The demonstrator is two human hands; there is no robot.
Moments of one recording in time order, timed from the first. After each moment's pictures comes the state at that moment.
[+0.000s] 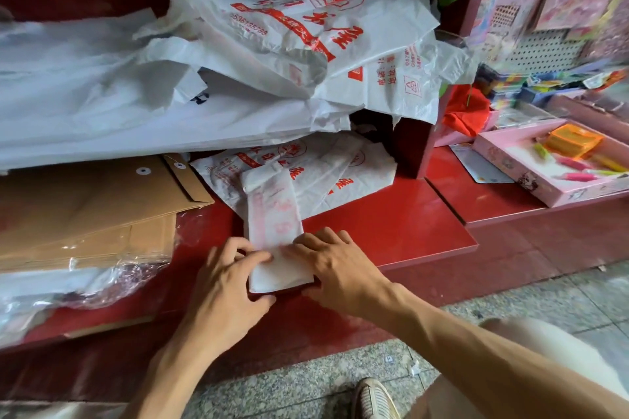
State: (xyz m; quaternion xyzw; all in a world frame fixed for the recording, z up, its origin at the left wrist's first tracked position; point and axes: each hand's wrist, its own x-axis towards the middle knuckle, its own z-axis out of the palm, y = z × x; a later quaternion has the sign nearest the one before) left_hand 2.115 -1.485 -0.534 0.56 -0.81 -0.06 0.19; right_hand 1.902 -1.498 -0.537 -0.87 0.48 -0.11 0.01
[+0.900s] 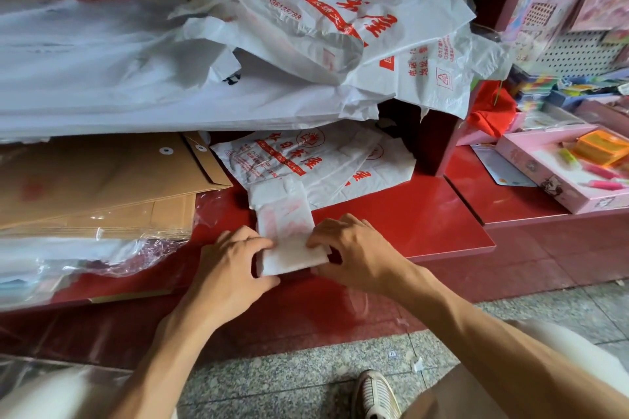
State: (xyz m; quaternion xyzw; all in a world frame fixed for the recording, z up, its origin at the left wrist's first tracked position) left_hand 2.125 -1.488 -0.527 0.60 -0.77 -0.13 0.14; right_hand 1.895 -1.502 -0.525 -0.87 0.47 -0.16 0.09
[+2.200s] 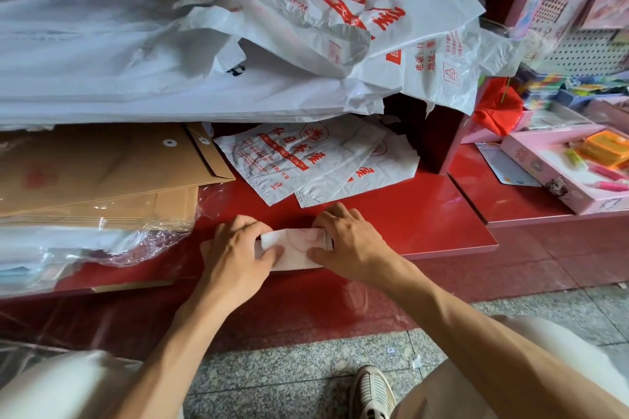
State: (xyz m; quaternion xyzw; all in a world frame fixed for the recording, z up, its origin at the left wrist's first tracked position) left_hand 2.115 -1.493 -0.537 0.65 -0.71 -0.13 0.22; right_hand 1.913 -1.507 -0.515 -0.79 0.58 -0.08 0.16
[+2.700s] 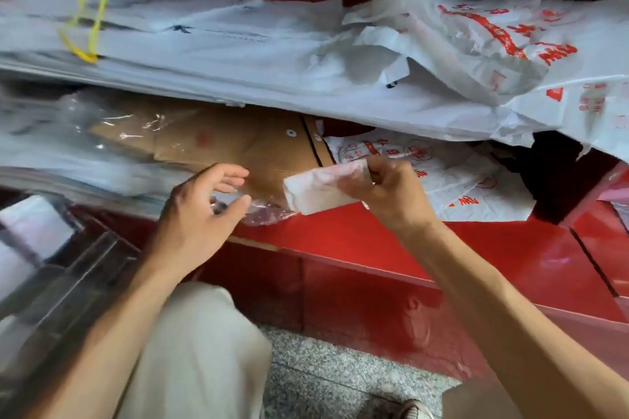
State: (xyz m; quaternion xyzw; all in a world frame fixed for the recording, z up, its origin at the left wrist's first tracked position) left_hand 2.249 -1.423 -0.452 0.67 -0.59 -0.11 0.44; right_hand 2.010 -1.512 -0.438 -0.69 0.40 -0.43 0.43
